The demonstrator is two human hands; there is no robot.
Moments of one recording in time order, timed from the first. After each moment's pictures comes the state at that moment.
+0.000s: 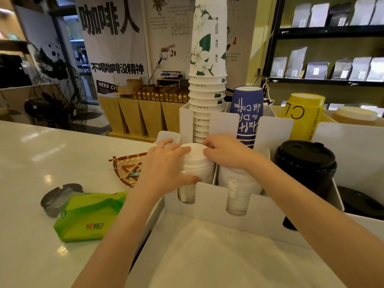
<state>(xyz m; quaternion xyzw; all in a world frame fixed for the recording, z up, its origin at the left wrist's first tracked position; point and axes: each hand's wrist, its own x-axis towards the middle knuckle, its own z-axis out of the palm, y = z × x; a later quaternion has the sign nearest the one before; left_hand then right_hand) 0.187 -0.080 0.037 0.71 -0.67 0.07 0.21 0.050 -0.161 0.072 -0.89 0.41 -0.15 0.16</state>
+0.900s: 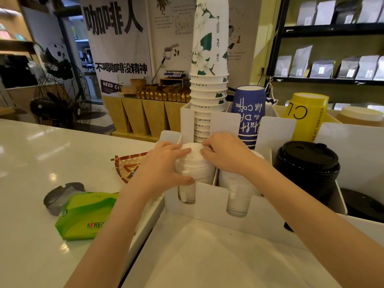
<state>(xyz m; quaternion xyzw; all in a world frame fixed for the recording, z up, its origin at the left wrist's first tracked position) 0.192 -0.075 0.046 0.71 -0.68 0.02 0.18 0.053 -0.162 0.065 -0.91 0.38 -0.16 0.01</state>
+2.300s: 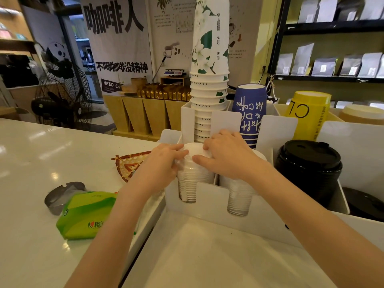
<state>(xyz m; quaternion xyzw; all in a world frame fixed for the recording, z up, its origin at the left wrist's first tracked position) 0.192 -0.076 0.049 0.70 -0.68 0.02 0.20 0.050 -0.144 0.069 -0.91 0.39 -0.11 -0.10</state>
